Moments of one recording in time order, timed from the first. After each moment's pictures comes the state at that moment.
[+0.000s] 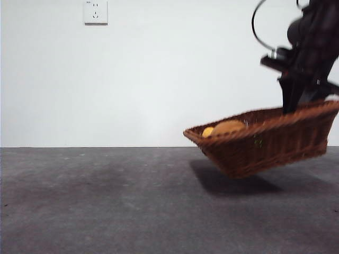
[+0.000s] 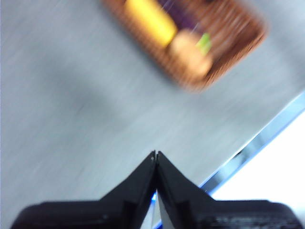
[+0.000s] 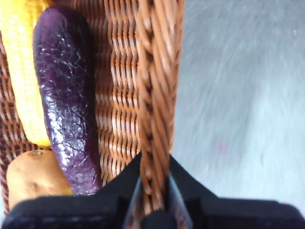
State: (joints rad) left arm -0.65 1.04 1.43 -1.25 0.06 -0.13; right arm 0.07 1.94 1.66 -1.12 -0.38 0.02
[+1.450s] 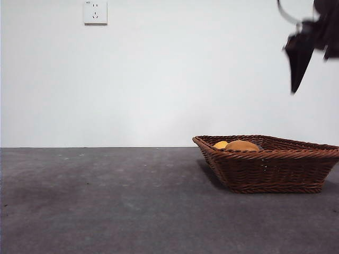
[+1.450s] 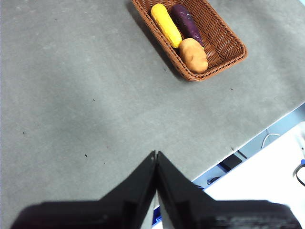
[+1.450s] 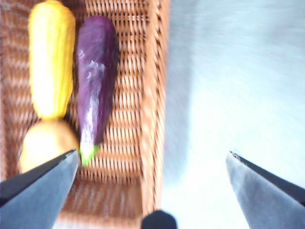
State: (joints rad) left arm -0.65 0.85 1.43 -1.32 0.03 -0.24; right arm -0.01 1.75 1.66 -1.16 -0.22 -0.04
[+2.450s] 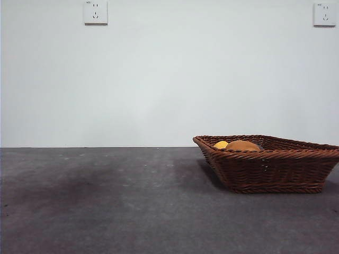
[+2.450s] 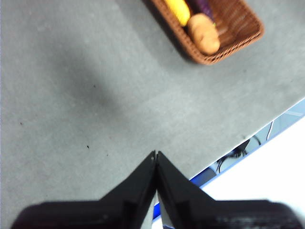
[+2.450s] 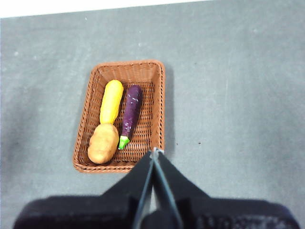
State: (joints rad) left arm -0.65 0.98 1.43 -1.32 0.03 -0.22; right arm -0.01 0.97 1.66 -1.35 -0.13 0.02
